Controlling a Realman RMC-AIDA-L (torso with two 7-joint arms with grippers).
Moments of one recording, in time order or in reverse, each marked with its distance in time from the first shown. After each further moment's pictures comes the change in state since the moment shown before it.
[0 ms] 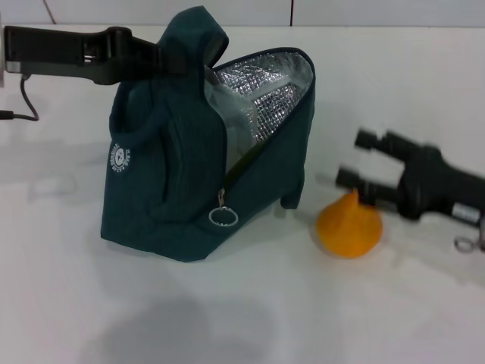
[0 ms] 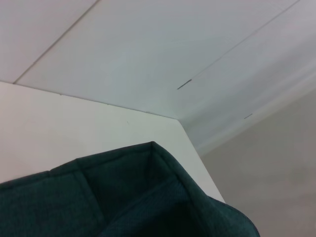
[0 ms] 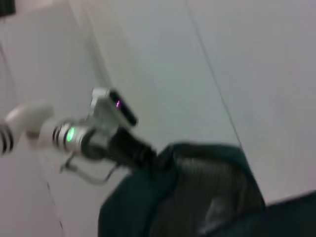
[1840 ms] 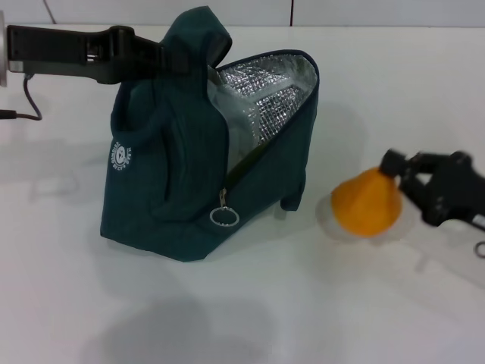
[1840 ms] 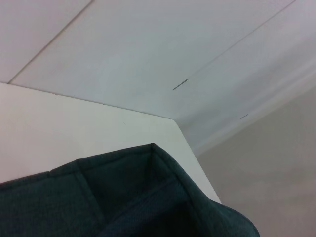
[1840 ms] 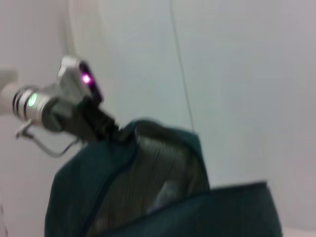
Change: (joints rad) left arm -0.005 0.000 0.001 -0.013 -0.008 0.000 0.006; right arm -0.089 0.023 0.099 0.022 -0.046 0.035 -0.241
